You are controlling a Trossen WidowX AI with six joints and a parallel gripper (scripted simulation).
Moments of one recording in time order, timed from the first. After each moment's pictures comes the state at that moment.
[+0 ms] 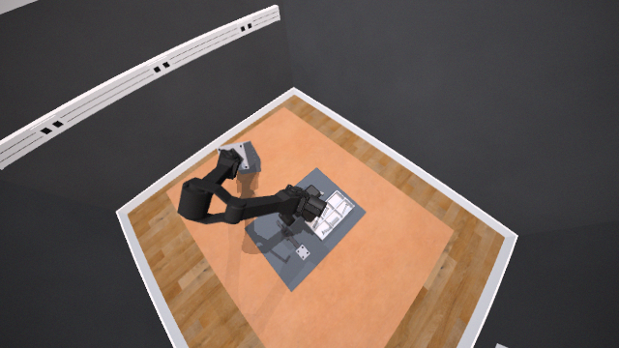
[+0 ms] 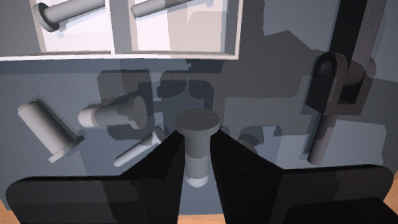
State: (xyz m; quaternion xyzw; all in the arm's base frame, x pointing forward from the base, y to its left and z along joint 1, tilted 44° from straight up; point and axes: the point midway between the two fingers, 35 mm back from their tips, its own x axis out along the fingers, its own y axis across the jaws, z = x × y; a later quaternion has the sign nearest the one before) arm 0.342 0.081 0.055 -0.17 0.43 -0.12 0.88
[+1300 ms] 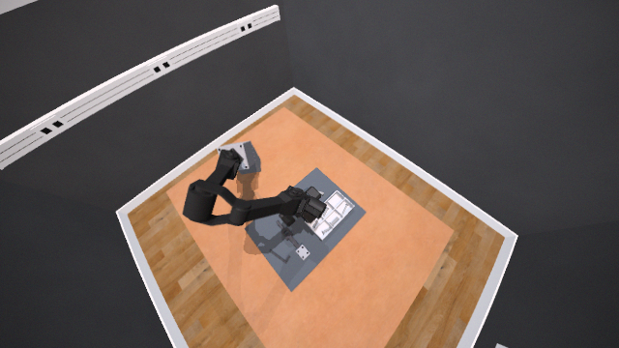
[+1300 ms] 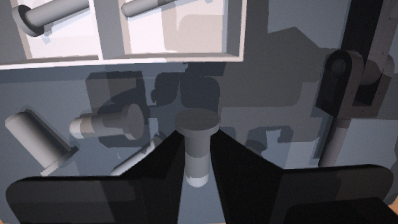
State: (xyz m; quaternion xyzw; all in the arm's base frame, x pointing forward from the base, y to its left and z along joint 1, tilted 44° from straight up) arm 0.350 0.077 0.046 -0.16 0.43 -0.13 0.88
